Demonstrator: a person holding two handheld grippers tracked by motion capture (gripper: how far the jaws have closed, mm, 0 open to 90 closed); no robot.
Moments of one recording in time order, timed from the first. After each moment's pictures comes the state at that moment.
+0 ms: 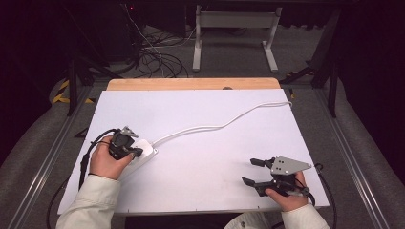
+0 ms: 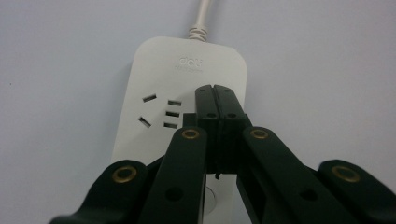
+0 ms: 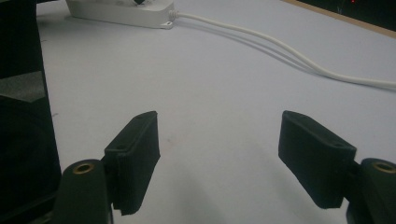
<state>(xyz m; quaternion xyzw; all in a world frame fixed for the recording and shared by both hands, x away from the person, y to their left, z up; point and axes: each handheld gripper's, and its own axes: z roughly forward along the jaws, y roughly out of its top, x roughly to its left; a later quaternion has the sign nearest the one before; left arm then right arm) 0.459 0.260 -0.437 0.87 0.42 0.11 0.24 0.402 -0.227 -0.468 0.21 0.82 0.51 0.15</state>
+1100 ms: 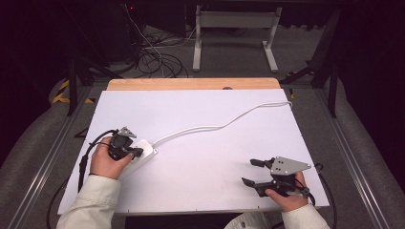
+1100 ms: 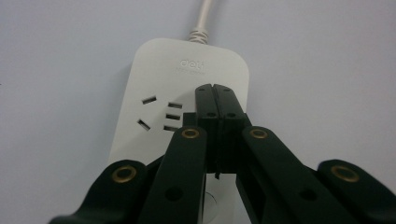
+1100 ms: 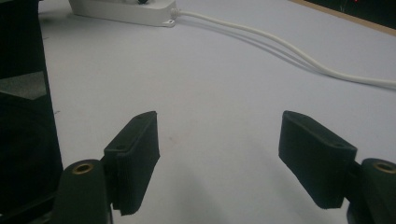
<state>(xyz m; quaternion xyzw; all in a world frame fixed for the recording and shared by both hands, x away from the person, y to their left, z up) 0.459 0.264 -0.443 0.86 0.43 0.10 0.26 0.401 -0.227 -0.468 0.21 0.83 0.51 0.14</state>
